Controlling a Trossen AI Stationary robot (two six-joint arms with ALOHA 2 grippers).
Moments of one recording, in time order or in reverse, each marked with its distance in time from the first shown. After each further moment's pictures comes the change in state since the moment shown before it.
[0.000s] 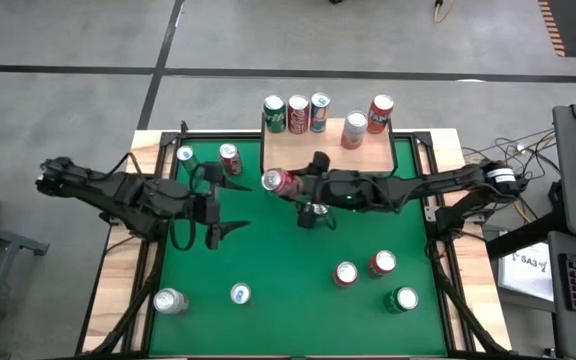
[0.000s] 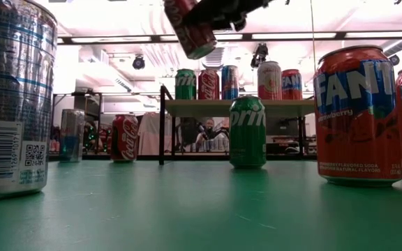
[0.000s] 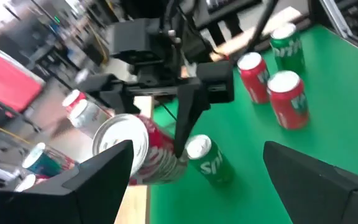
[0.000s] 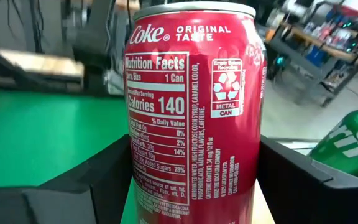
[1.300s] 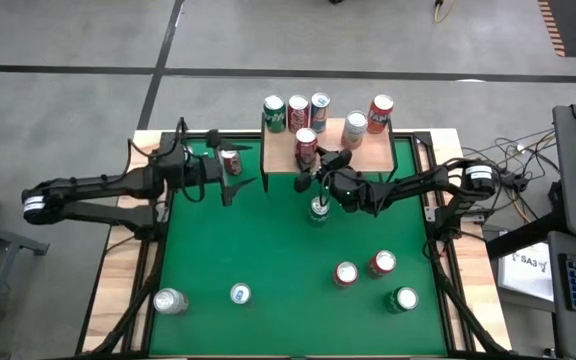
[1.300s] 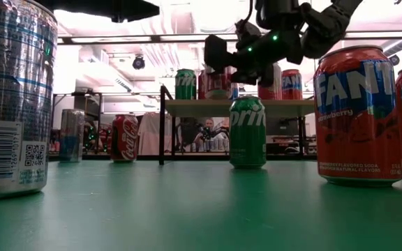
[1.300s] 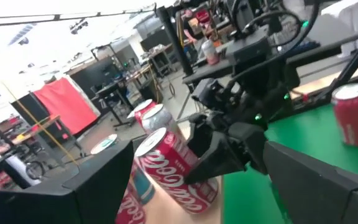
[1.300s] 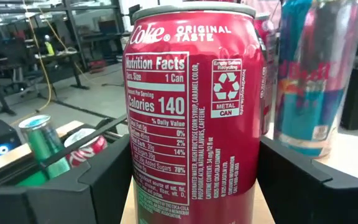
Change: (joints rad) left arm 0.533 -0.116 -0.425 0.671 0.428 0.093; right arm -0.132 0.176 -0.291 0.682 0.474 0.363
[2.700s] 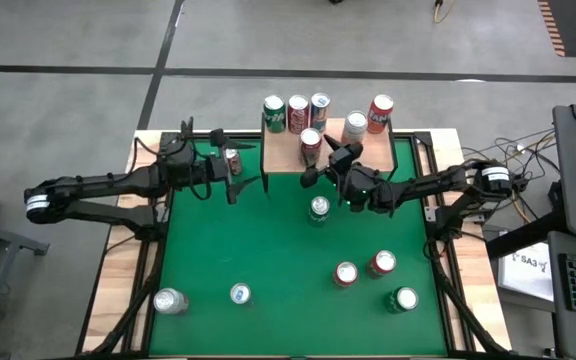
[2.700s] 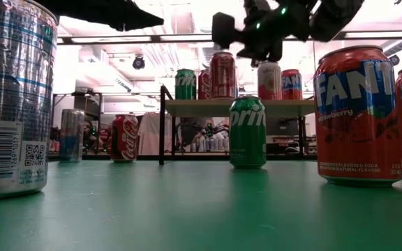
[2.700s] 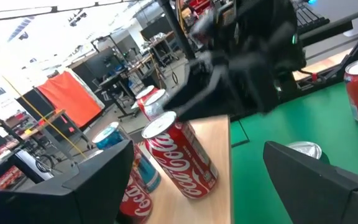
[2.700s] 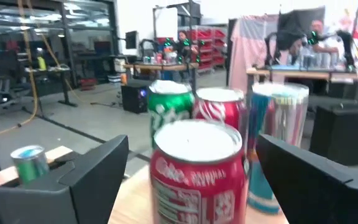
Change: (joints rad) left arm 0.028 0.057 0.000 0.010 -0.001 0.044; right arm 0.042 -0.131 0.002 0.037 0.074 -0.235
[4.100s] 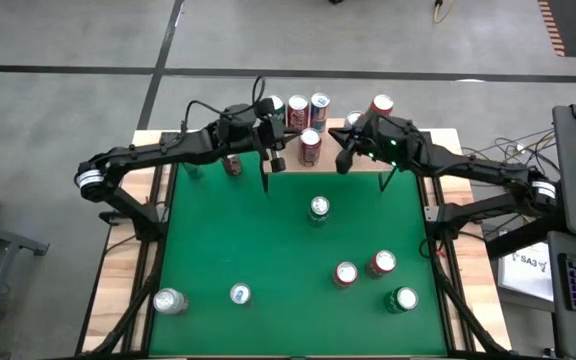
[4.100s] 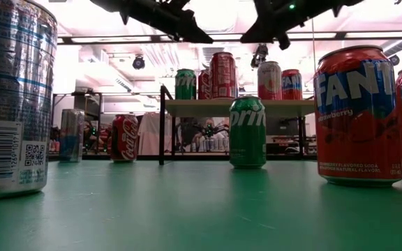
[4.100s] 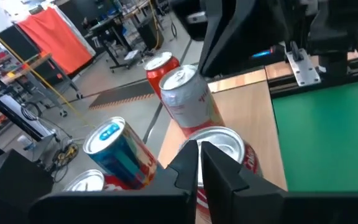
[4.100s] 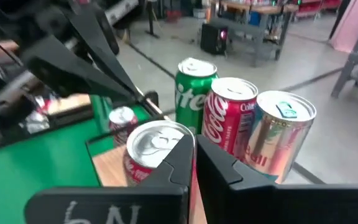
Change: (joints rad) left arm 0.114 0.548 0.572 -0.210 0.009 -0.077; right arm -0.319 -0.373 0.123 -0.842 -0.736 0.088
